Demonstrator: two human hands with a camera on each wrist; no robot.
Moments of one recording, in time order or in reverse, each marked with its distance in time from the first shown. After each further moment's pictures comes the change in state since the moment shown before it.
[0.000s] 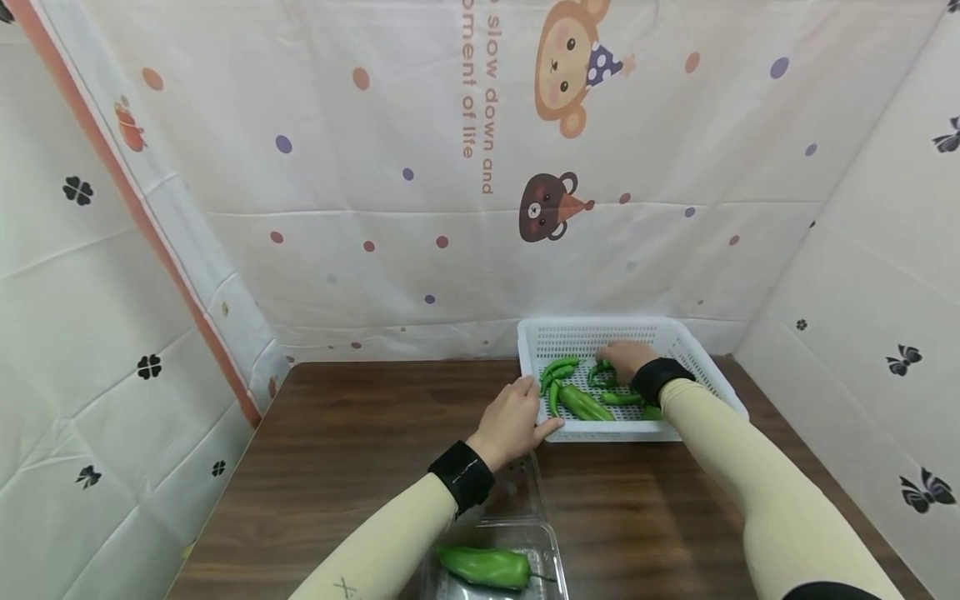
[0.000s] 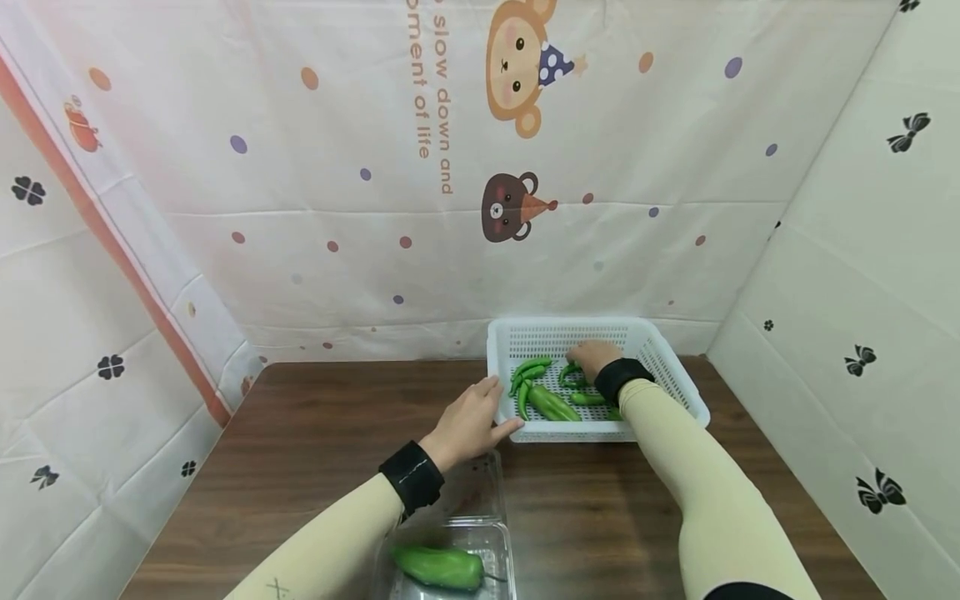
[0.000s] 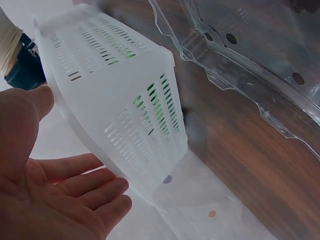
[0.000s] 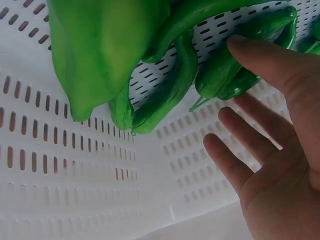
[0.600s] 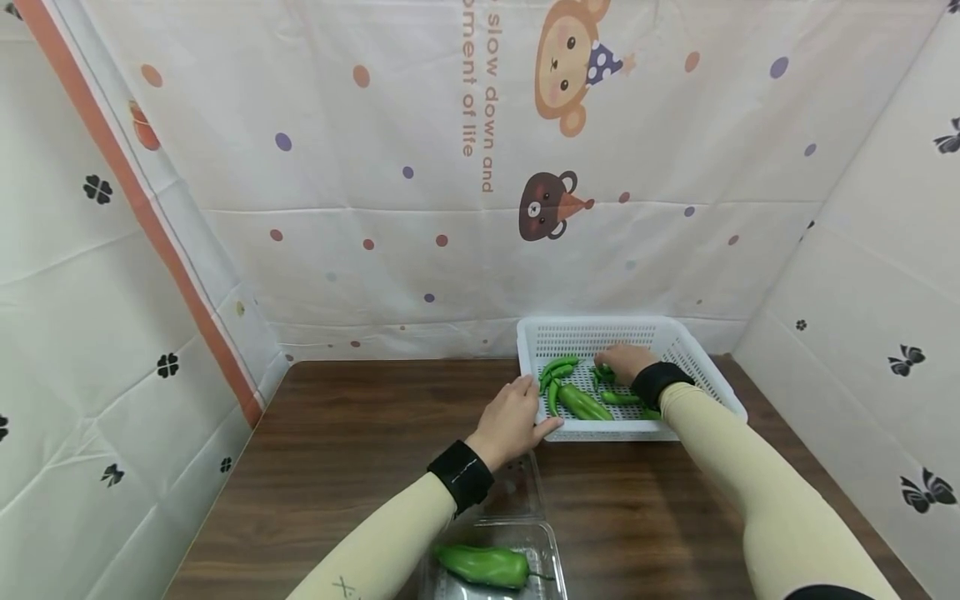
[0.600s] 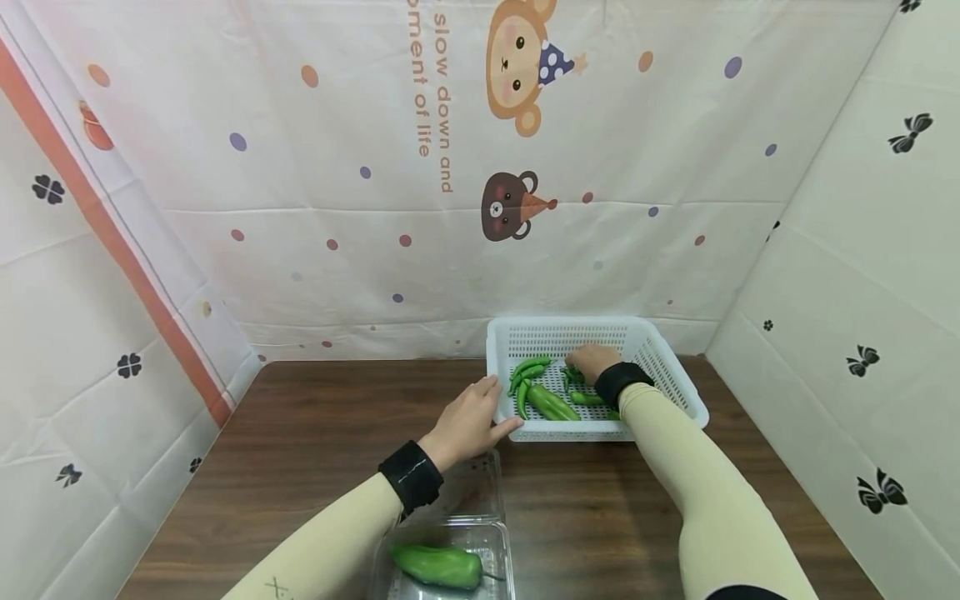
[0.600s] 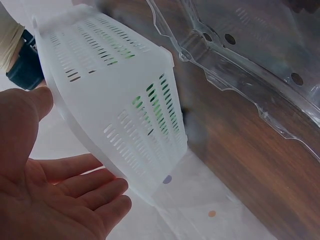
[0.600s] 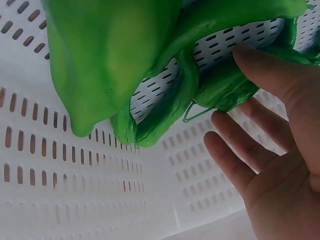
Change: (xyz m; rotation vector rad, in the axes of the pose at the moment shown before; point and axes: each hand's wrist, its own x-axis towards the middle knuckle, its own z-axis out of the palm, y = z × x) left_hand -0.001 0.000 0.001 -0.012 0.001 -0.007; right_hand 0.001 0.004 0.014 0.006 0.038 -0.042
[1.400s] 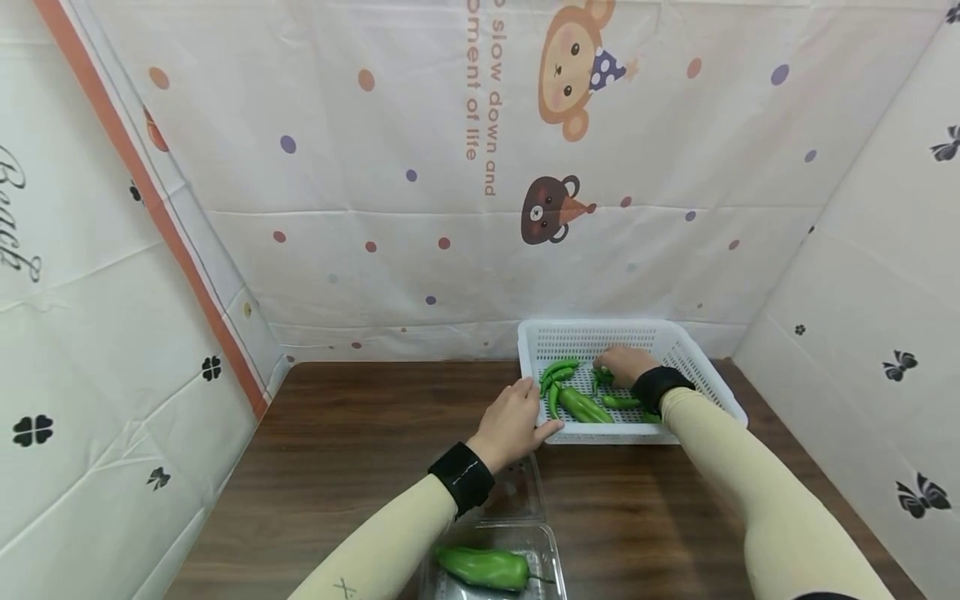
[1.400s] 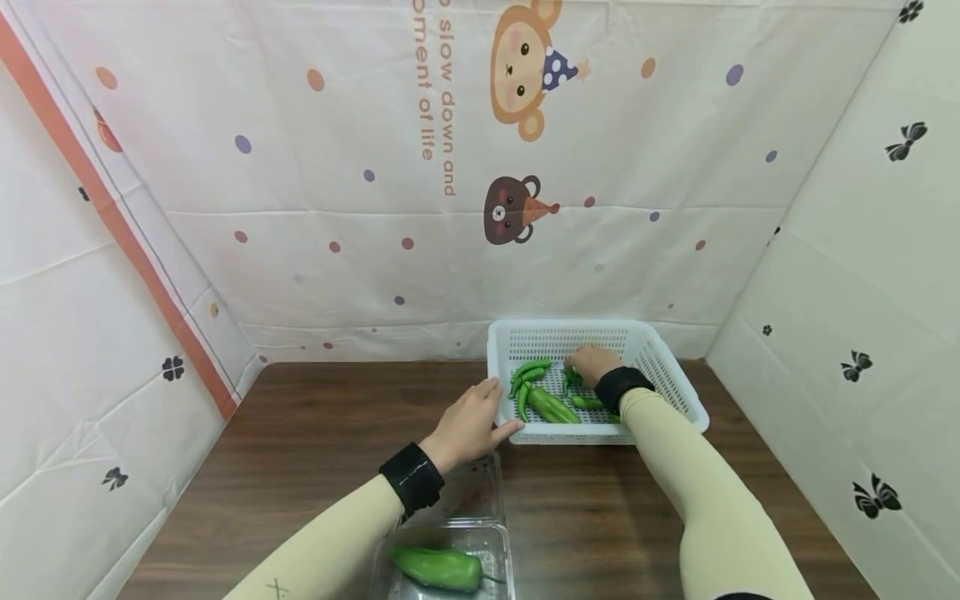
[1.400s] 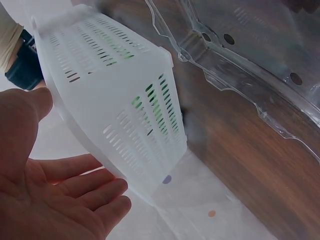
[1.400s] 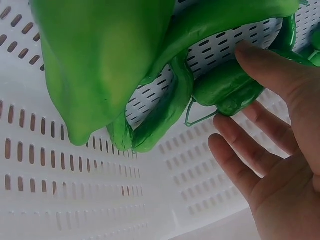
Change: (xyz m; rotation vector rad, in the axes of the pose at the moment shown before) left_hand -0.001 0.000 -0.001 -0.003 -0.001 0.001; right_hand 0.004 -0.001 0.000 -0.024 -0.009 0.007
